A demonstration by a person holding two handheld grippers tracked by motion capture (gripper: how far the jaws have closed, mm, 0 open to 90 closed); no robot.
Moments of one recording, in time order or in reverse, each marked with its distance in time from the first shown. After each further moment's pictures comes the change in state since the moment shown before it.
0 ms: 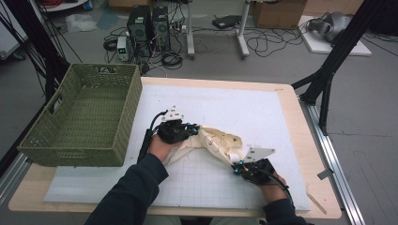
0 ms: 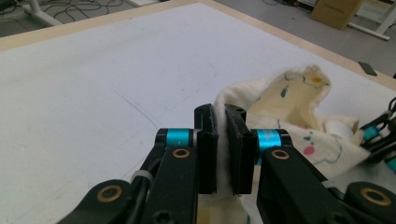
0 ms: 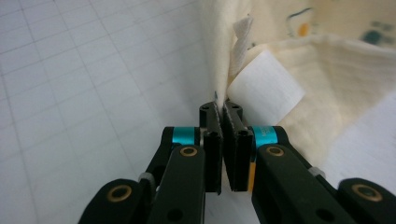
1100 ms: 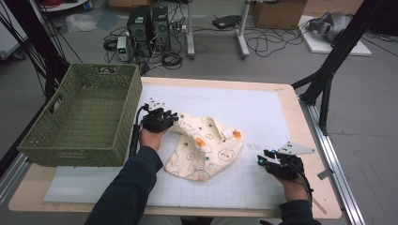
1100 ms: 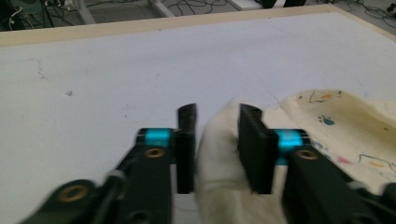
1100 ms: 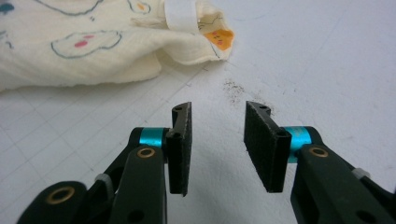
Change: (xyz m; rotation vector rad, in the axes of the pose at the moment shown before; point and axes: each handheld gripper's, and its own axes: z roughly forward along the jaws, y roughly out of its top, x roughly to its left) left arm 0.058 -0.012 -0.012 -0.027 0.403 -0.154; right arm -0.041 -0.037 -0.048 -0.139 -0.234 0.251
